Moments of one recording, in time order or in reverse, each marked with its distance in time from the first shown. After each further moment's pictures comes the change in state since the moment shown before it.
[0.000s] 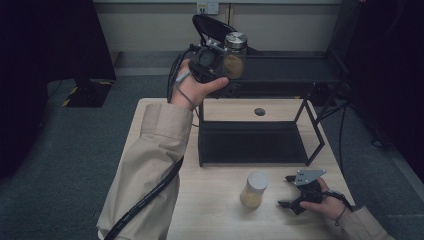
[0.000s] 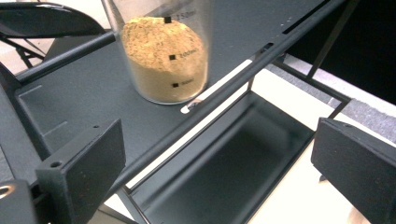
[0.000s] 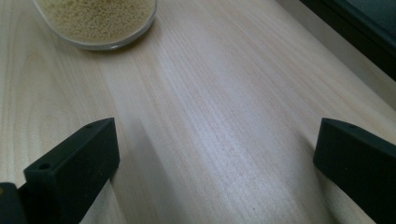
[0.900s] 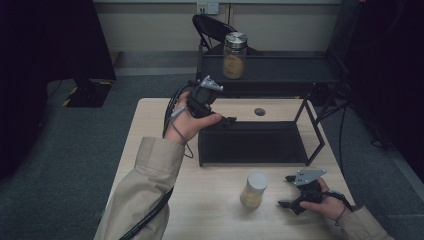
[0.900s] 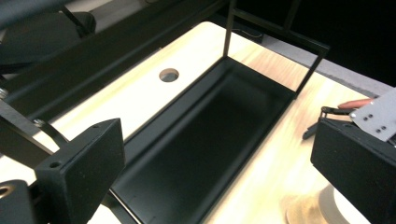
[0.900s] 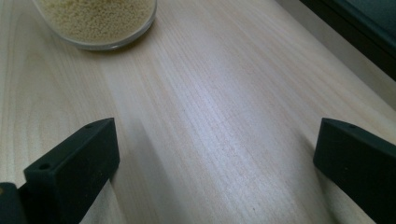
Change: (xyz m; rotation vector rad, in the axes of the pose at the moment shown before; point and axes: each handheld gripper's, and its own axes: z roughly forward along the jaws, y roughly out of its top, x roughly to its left) left arm -0.002 -0.073 0.018 0.032 -0.087 0.034; right arm 0.000 0.000 0.000 -0.001 0.000 -0.001
